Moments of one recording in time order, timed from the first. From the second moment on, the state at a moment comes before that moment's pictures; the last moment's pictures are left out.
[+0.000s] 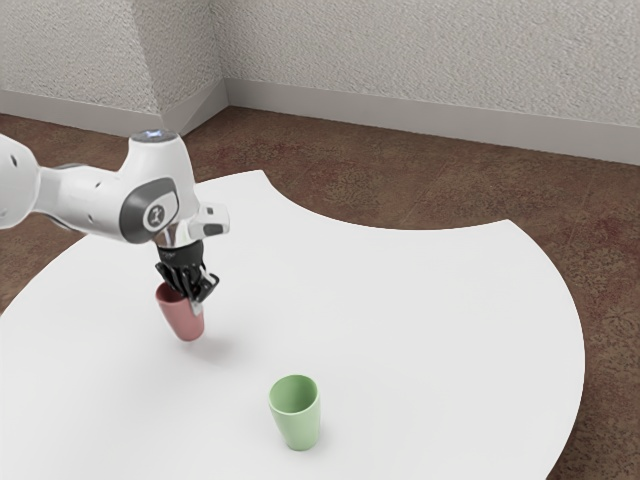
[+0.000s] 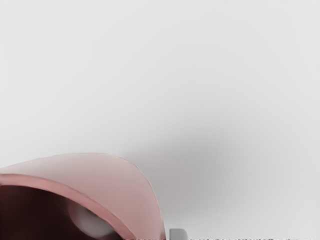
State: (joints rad) arm -0.05 0.12 0.13 -2.16 0.02 2.24 0.12
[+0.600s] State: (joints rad) arm -0.09 0.04 0.13 -2.15 0.03 2.20 0.12
